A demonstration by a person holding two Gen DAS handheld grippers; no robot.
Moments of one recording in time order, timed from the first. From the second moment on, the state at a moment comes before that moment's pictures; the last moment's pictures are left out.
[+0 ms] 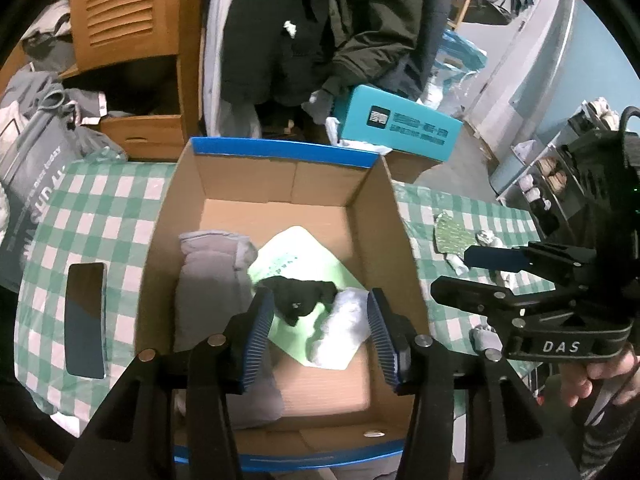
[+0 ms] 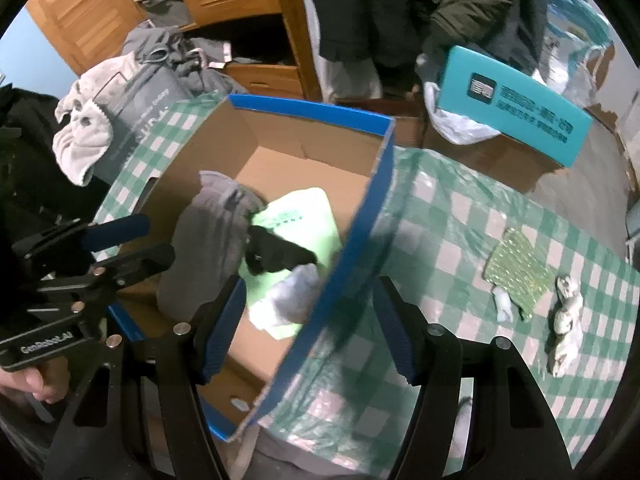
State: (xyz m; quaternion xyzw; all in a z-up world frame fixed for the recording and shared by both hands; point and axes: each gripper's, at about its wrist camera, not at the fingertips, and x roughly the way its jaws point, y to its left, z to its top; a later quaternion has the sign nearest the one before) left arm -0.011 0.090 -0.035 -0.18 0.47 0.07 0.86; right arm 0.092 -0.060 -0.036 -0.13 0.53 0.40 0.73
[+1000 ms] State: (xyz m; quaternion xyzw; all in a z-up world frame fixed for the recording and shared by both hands) left arm 0.023 0.008 -0.039 -0.13 0.50 0.01 0.86; right arm 0.125 -0.165 -0.043 -0.08 0.54 0.34 0.77
